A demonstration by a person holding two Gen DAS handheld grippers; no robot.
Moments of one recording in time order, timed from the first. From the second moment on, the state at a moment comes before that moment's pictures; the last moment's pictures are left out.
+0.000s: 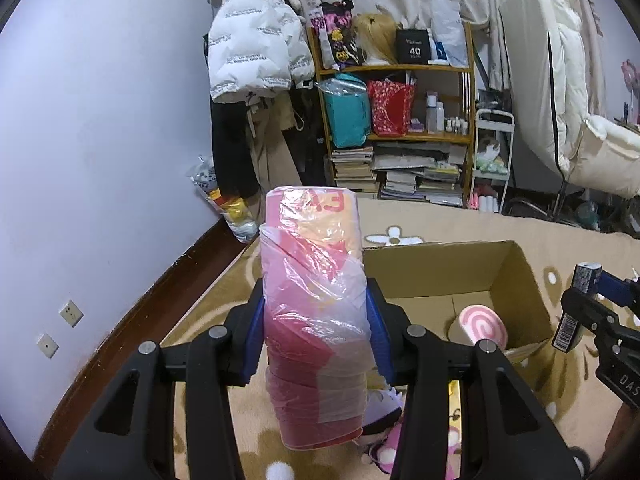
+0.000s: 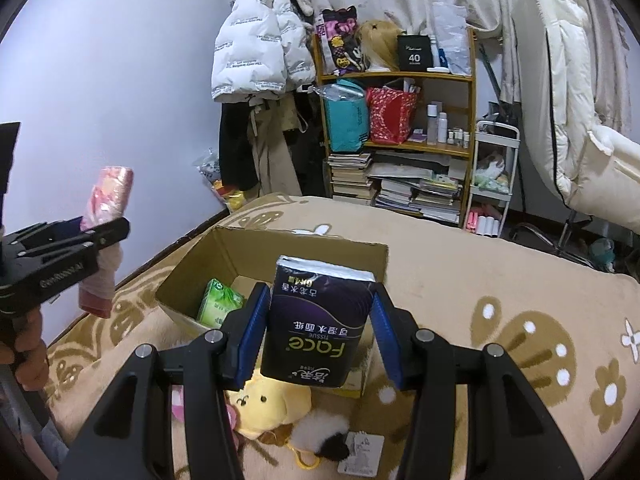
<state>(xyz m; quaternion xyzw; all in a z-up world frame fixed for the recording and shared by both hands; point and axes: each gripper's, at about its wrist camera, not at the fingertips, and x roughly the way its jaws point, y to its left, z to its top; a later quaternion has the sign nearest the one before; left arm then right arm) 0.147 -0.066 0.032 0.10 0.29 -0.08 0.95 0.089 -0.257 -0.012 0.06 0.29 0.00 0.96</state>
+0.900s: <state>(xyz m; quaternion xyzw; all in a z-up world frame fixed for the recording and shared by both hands) 0.197 -0.108 -0.026 0.13 0.33 -0.13 0.93 0.143 -0.262 -0.050 0.06 0.32 0.01 0.94</state>
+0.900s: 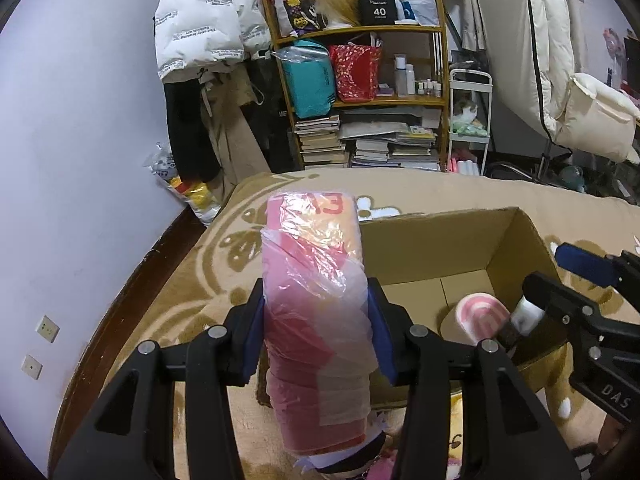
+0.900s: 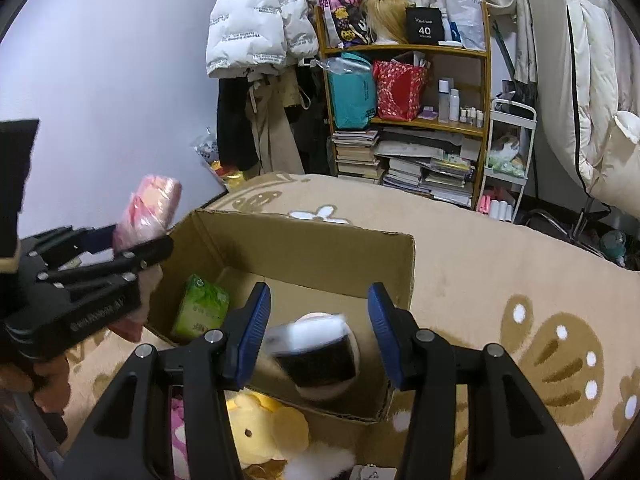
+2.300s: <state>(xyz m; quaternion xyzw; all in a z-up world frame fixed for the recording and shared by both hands) 0.097 -0.048 0.014 0.10 0.38 -0.08 0.92 0.046 -0.266 -0.028 0.10 0.34 0.02 0.94</state>
